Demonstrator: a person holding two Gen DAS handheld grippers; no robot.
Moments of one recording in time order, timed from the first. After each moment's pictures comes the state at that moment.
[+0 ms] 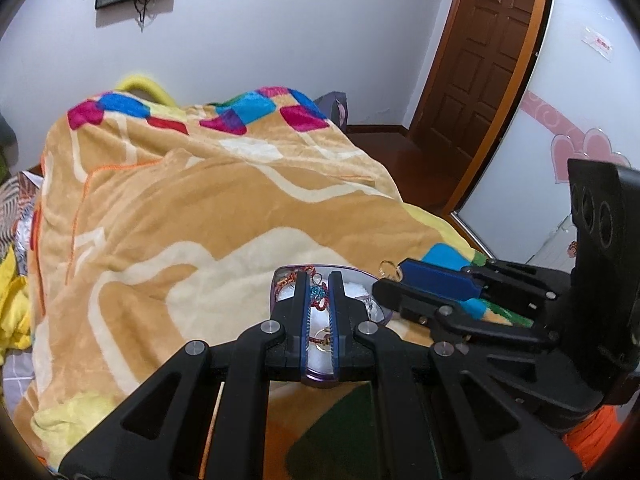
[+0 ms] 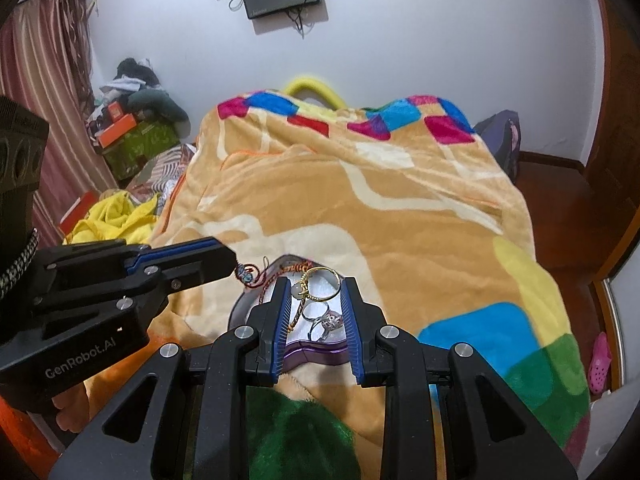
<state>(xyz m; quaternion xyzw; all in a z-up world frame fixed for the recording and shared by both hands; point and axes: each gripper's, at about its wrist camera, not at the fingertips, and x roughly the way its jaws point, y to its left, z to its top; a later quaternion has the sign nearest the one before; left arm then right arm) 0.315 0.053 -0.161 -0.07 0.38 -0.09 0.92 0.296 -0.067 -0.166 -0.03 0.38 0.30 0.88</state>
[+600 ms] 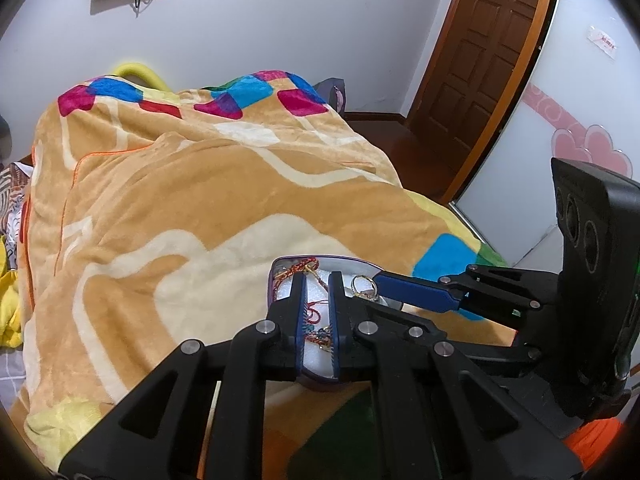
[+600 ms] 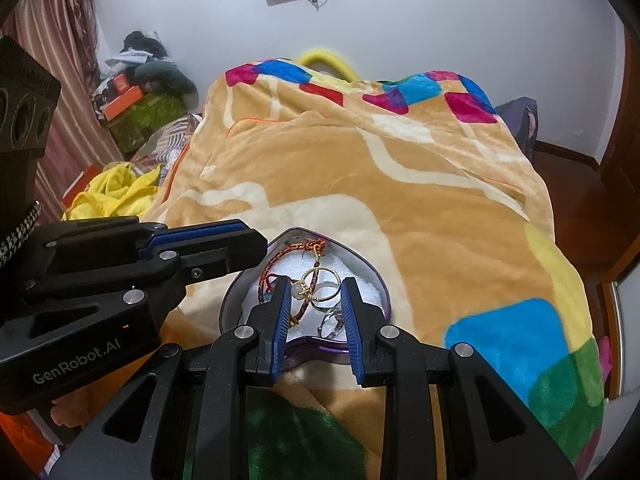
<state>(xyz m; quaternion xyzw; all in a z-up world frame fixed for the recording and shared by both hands) 0.327 0.054 -0.173 -0.07 0.40 -0.09 0.91 0.308 -0.054 -0.186 -0.06 0.41 0.32 0.85</state>
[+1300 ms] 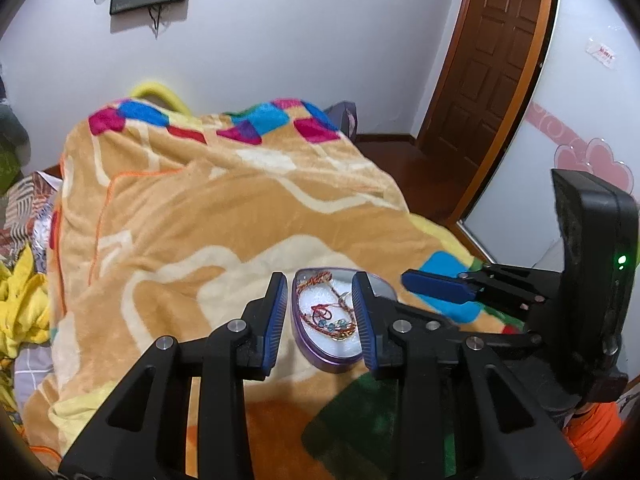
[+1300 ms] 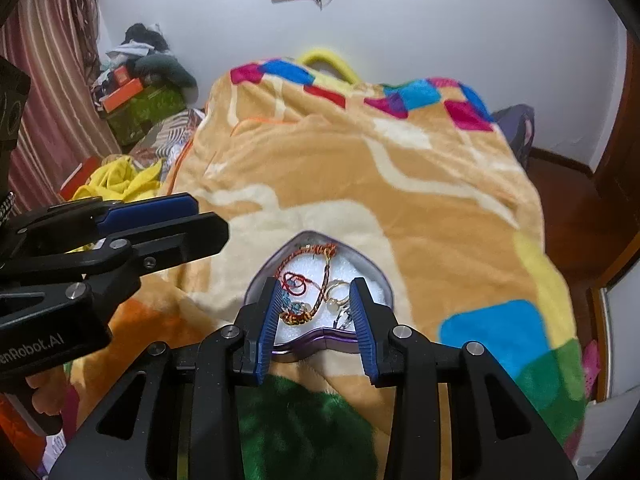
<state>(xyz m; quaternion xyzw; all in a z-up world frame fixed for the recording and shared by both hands) 0.285 0.065 -0.126 -0.07 0.36 -0.07 0.93 0.293 -0.052 -0.163 -0.08 0.40 0.31 0.86</state>
